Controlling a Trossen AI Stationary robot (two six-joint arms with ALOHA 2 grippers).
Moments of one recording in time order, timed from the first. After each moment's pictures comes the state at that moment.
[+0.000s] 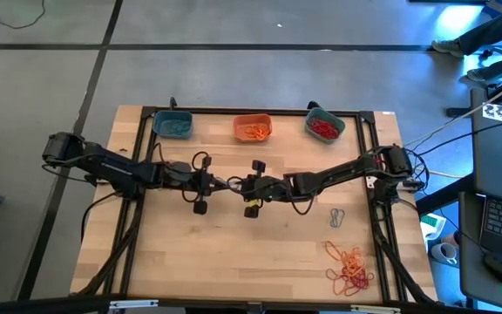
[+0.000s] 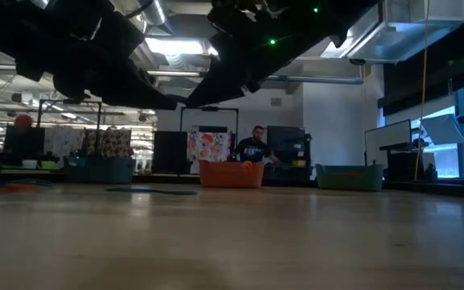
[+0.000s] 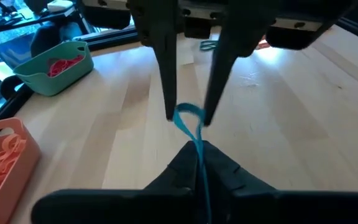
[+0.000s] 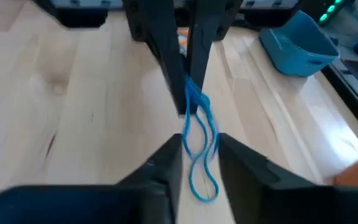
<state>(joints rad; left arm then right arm) -0.04 1.23 0.33 0.54 -0.09 0.17 0.14 1.87 1.21 0.13 0.35 -0.05</state>
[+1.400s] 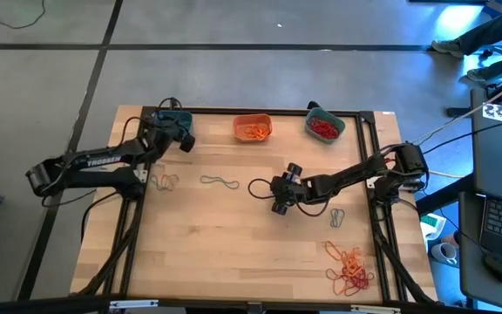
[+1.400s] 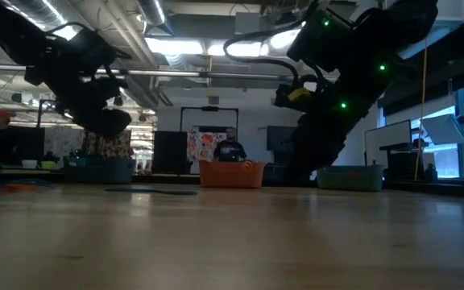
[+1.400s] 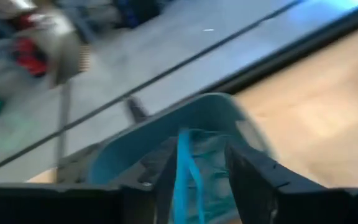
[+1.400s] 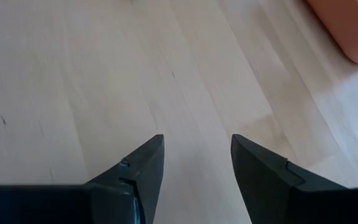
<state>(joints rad) 0.66 0.98 0.34 0.01 -0.66 -0.05 0.14 1.76 0.86 -0.08 0.49 0.28</state>
